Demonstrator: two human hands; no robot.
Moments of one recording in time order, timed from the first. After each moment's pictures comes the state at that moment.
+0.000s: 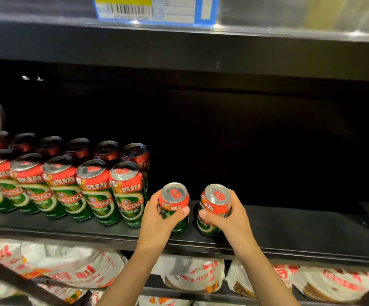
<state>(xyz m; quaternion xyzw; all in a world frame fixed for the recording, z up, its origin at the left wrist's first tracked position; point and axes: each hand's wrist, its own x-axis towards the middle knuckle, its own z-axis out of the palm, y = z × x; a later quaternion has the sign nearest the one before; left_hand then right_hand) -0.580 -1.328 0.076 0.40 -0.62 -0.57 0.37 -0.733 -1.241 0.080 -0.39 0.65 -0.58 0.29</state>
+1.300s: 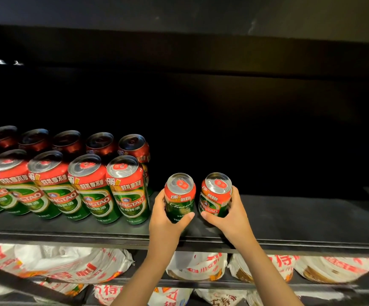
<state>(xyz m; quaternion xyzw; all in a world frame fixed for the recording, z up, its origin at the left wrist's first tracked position) -0.593 -1.339 0.016 0.42 -0.67 -0.48 0.38 -0.743 -1.263 0.027 -0.39 0.71 -0.52 0.25</state>
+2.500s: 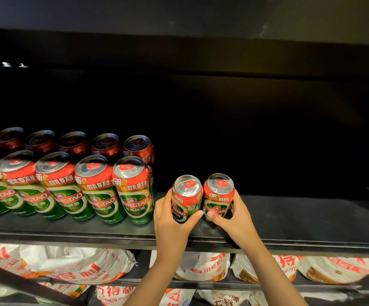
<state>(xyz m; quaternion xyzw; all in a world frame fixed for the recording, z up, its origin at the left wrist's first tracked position) -0.598 -1.333 0.016 0.43 -0.69 -0.41 0.42 -0.741 -1.263 0.027 -0.40 0.72 -0.51 0.26</state>
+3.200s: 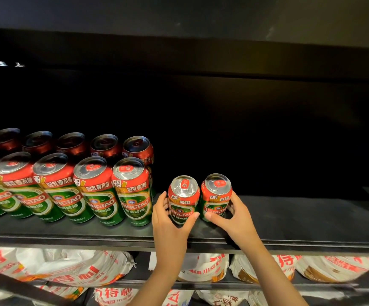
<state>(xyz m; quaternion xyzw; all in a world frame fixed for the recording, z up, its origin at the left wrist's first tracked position) -0.597 -1.329 0.011 0.45 -0.65 -0.42 0.44 -0.745 -1.263 0.021 -0.41 0.70 -0.52 0.26</state>
